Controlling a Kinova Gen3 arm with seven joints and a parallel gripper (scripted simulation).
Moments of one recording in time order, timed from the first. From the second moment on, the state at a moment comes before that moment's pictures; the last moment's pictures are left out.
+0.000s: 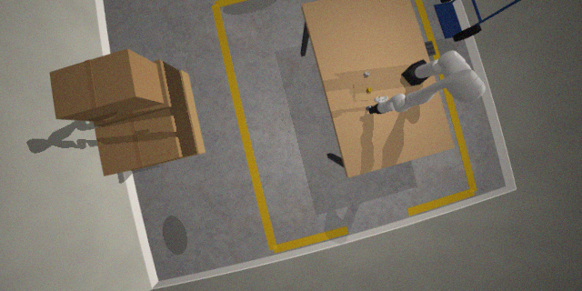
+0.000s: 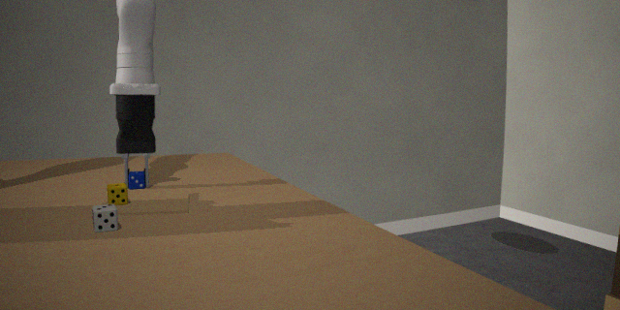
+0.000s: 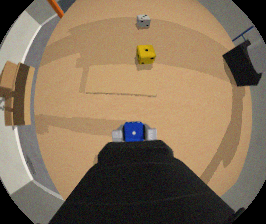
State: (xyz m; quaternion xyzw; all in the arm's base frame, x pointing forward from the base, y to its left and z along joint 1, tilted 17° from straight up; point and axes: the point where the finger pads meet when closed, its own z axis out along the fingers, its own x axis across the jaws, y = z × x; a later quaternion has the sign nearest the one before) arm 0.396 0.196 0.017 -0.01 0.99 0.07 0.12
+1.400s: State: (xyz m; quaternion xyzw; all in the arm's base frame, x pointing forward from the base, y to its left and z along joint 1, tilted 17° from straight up) arm 0.381 0.179 0.050 0.00 0.99 0.06 0.11
